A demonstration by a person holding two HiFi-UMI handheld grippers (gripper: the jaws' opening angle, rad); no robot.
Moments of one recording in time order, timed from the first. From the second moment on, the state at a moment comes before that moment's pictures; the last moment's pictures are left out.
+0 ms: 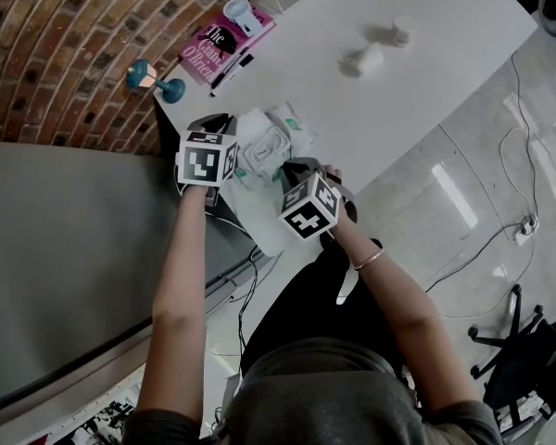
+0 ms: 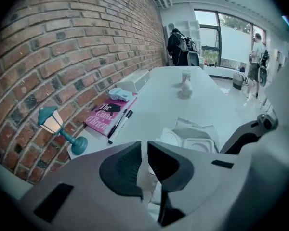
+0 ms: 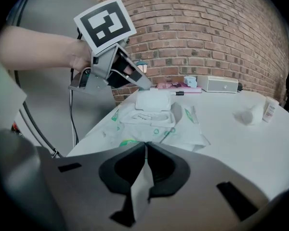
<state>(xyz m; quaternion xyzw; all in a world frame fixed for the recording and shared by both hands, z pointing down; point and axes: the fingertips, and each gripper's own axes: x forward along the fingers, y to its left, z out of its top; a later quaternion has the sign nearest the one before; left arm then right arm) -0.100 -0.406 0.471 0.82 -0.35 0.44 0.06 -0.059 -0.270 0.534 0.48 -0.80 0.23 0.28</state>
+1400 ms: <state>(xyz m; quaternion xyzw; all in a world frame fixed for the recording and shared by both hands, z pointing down) -0.154 -0.301 0.410 0.80 -0.54 0.23 0.13 -0.006 -0.241 0.438 0.49 -0.82 0.21 0.18</state>
